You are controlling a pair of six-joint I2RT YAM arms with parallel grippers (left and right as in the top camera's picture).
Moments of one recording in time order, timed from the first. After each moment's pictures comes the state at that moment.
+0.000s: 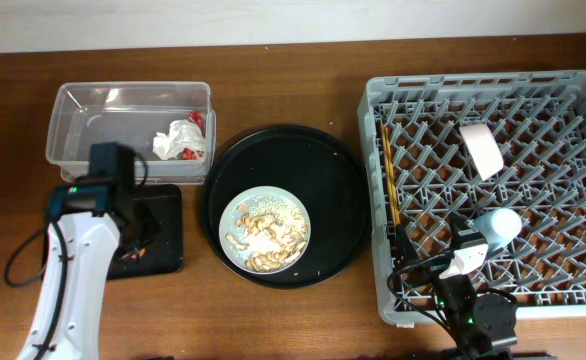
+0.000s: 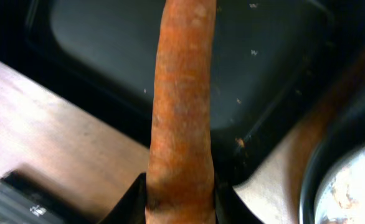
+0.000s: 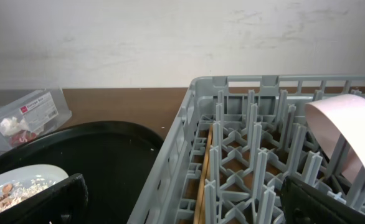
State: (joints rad) left arm 0.10 1.39 1.08 -1.17 -0.18 -0.51; right arm 0.14 0.01 0.01 -0.07 -0.07 0.11
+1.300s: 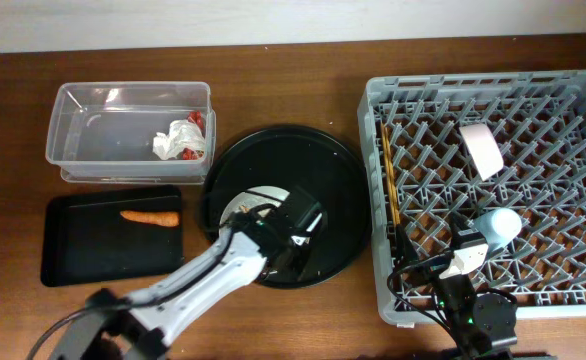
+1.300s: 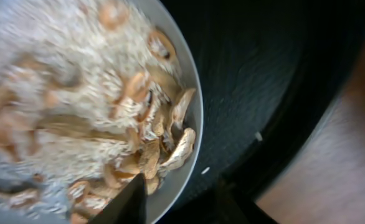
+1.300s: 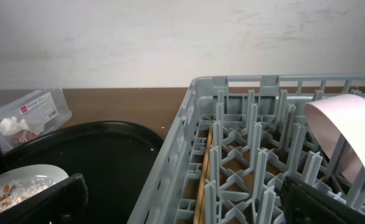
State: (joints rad) left arm -0.76 1.59 0.97 -0.70 0.02 -0.20; right arm 0.14 0.01 0.01 -0.07 -0.07 0.11
